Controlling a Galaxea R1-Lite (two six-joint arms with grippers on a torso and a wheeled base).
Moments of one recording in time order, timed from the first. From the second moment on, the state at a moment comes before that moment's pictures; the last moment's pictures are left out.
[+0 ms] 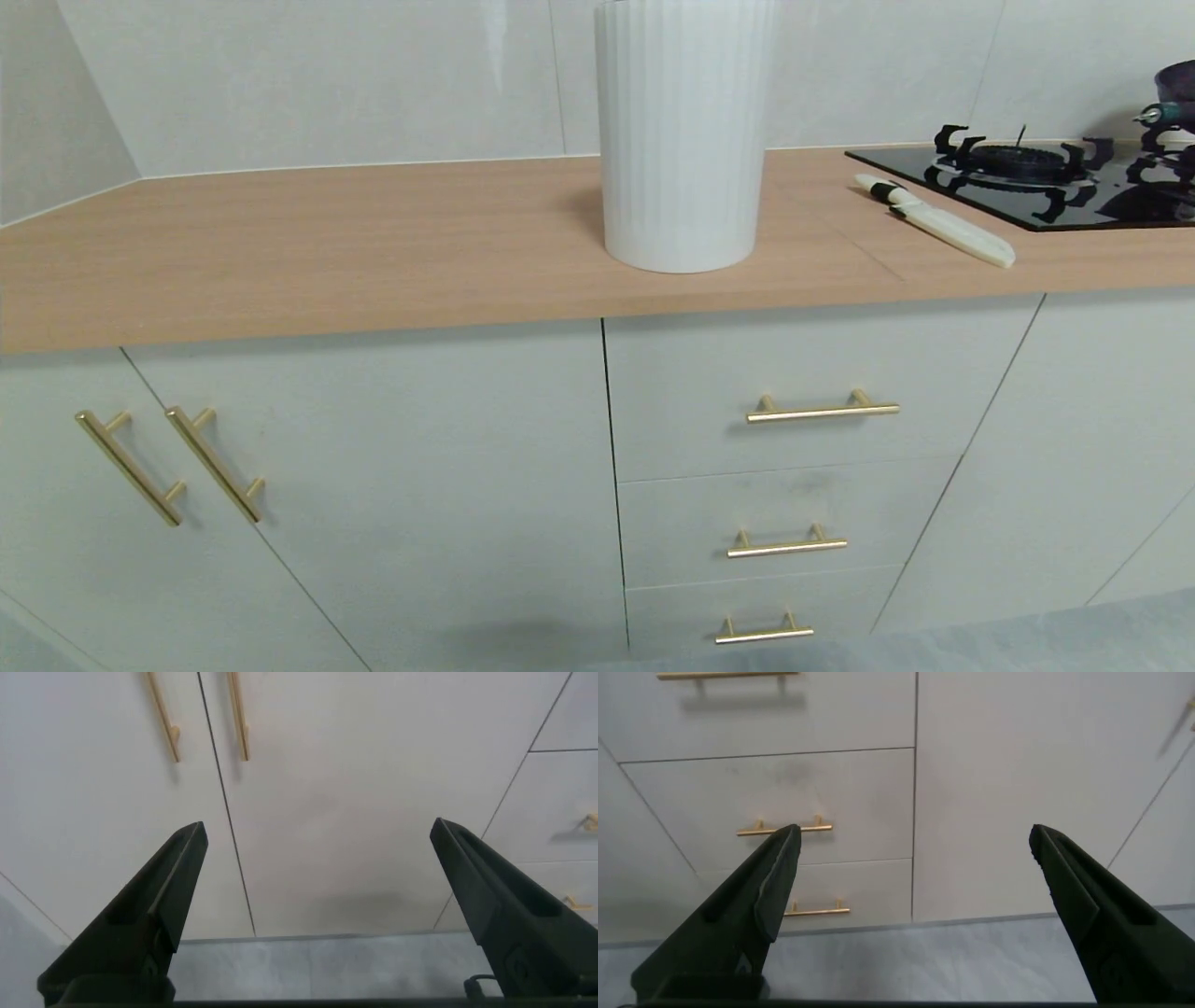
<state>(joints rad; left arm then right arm) 0.01 0.00 0.00 0.00 0.02 0.00 0.00 0.00 0.00 0.00 0.01 0.01</state>
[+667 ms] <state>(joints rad) 0.01 0.00 0.00 0.00 0.03 0.00 0.00 0.00 0.00 0.00 0.01 0.01</state>
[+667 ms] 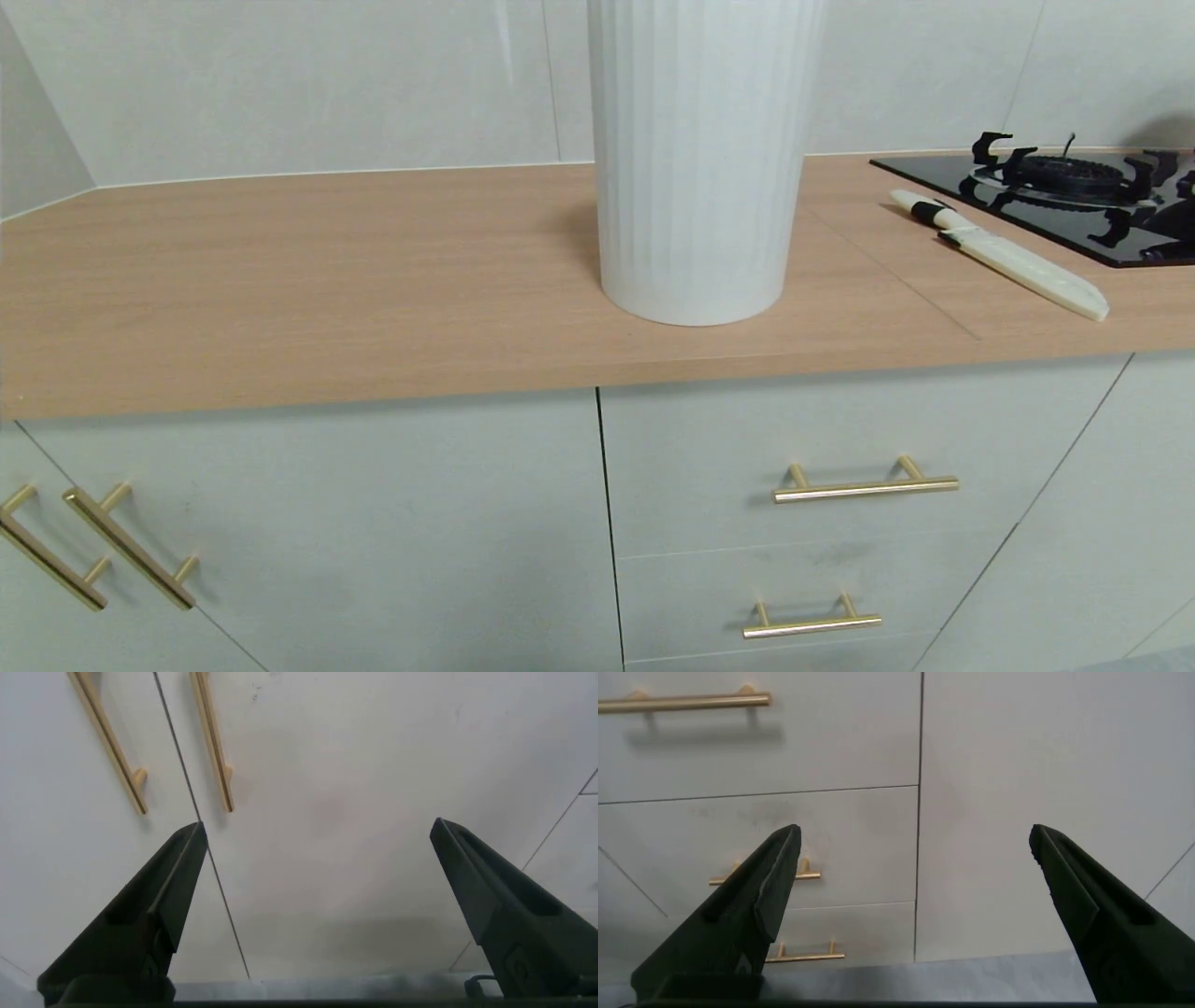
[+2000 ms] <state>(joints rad) 0.01 0.00 0.00 0.00 0.03 0.00 0.00 0.00 0.00 0.00 0.01 0.01</state>
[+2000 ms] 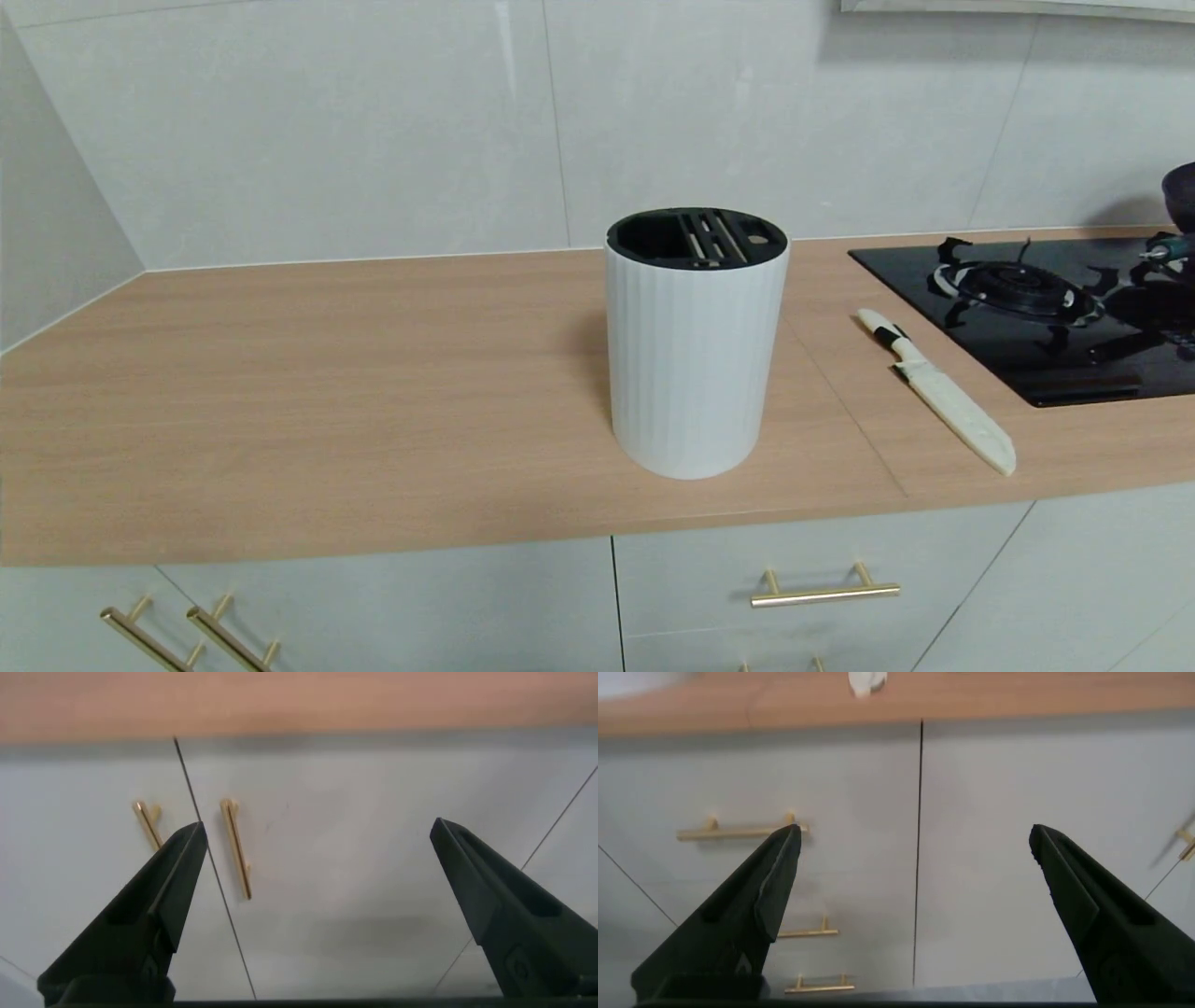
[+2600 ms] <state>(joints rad) 0.01 0.00 0.00 0.00 0.03 0.00 0.00 0.00 0.00 0.00 0.01 0.01</state>
